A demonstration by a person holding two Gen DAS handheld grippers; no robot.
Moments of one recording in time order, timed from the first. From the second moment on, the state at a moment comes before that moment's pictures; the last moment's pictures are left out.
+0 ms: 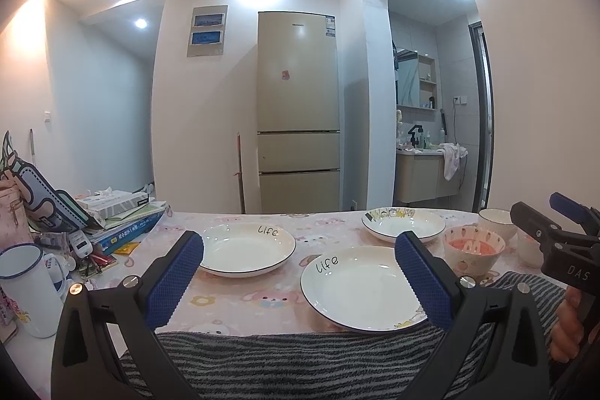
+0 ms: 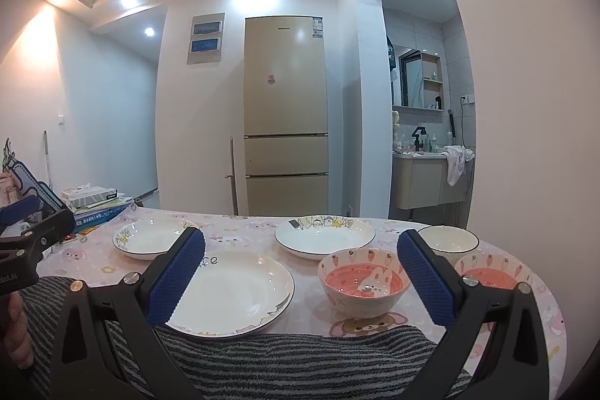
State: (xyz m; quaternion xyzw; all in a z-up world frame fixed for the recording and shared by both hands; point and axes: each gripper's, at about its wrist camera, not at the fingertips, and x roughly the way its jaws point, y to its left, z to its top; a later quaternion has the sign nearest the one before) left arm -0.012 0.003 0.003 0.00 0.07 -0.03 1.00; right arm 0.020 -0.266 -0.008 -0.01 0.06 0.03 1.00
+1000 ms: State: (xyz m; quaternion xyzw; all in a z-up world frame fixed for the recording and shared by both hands) left arm 0.015 0.058 0.157 -0.02 0.04 0.04 1.00; right arm 0.070 -0.243 0.131 -0.03 0.13 0.09 0.99
